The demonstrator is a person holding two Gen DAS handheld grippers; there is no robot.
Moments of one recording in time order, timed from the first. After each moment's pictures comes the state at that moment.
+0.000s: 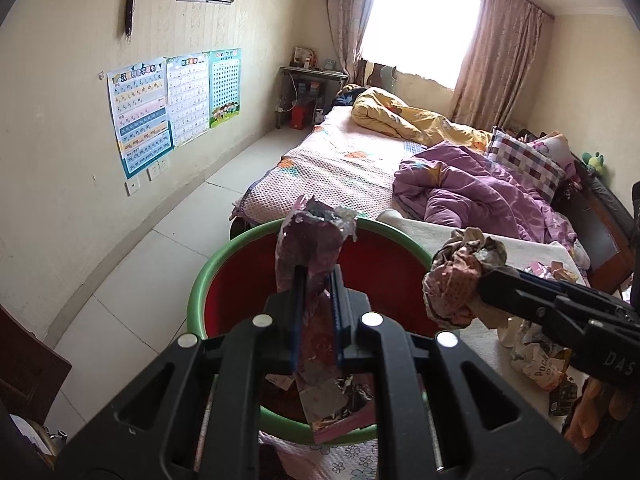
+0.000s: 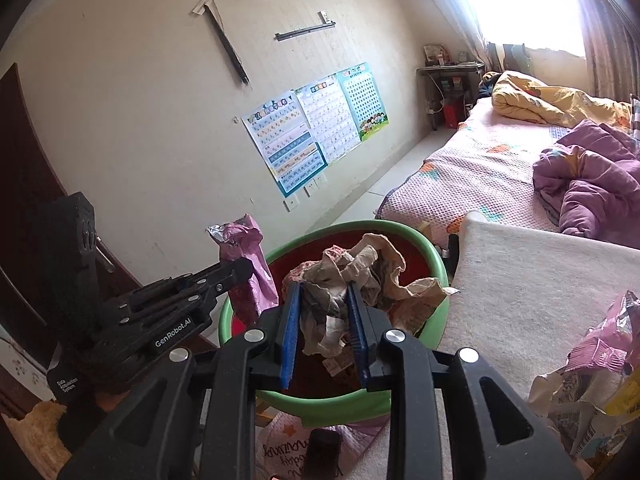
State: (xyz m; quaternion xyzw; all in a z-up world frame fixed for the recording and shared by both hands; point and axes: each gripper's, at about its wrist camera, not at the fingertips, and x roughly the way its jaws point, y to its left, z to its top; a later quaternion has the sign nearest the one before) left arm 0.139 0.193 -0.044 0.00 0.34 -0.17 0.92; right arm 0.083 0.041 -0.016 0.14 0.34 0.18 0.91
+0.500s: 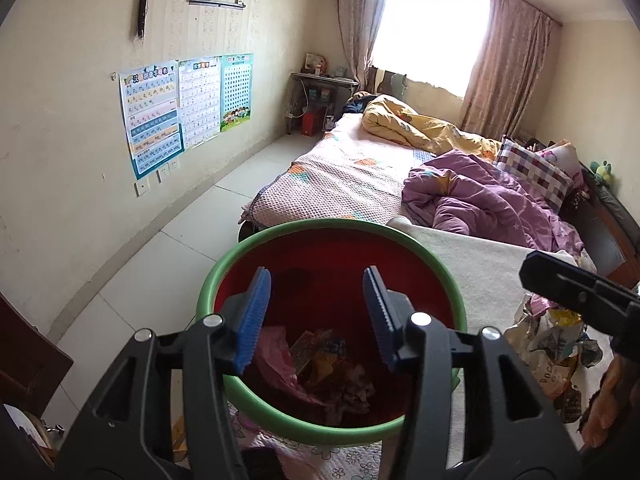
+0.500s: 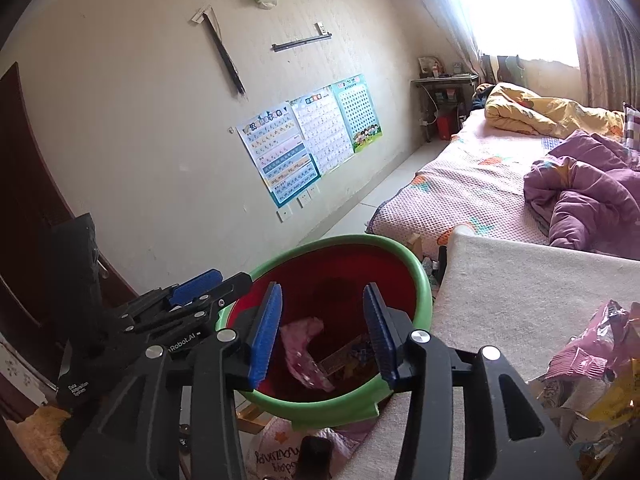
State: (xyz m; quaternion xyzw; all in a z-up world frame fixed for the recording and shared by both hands) left arm 0.136 0.201 -0.042 -0.01 0.33 -0.15 0.93; right arm 0.071 0.027 -0.003 0.13 0.31 0.17 0.93
